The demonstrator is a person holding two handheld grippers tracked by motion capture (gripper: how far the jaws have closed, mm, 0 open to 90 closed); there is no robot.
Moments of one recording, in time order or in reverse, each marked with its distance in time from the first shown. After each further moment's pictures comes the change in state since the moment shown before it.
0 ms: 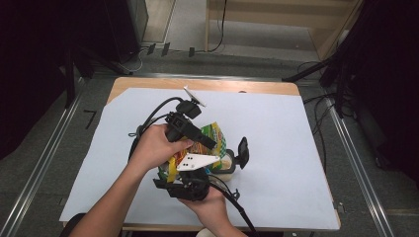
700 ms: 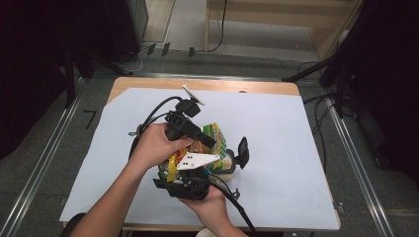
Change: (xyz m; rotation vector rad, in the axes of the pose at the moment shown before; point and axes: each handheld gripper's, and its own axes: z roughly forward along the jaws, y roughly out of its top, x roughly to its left) left arm 0.004 0.002 0.000 -0.005 -0.022 -0.018; right arm 0.000 0.002 -0.001 0.012 0.002 0.011
